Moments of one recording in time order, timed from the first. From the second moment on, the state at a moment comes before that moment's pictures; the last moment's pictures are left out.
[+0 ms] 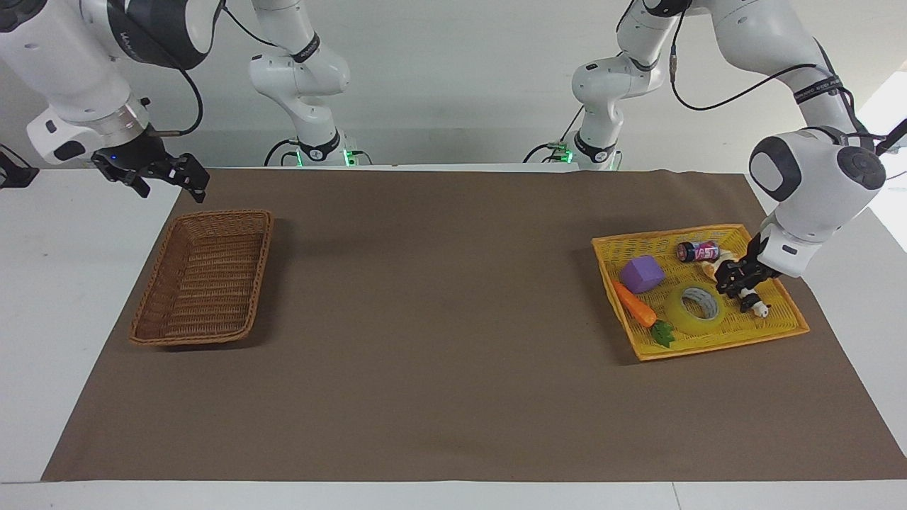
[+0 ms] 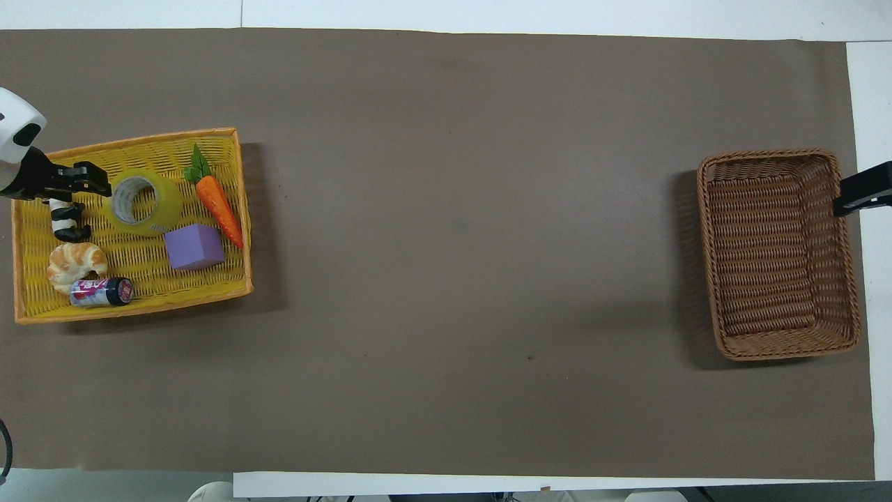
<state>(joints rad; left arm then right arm) 0.16 0.22 -0.07 -1.91 0.03 2.13 0.03 0.02 0.01 -0.17 -1.59 -0.07 1.49 -0.05</state>
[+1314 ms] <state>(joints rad) 0.13 0.31 -0.08 -1.74 0.04 1.99 0.01 0.02 0.01 -0.17 -1.59 -0.07 1.49 -0.05</state>
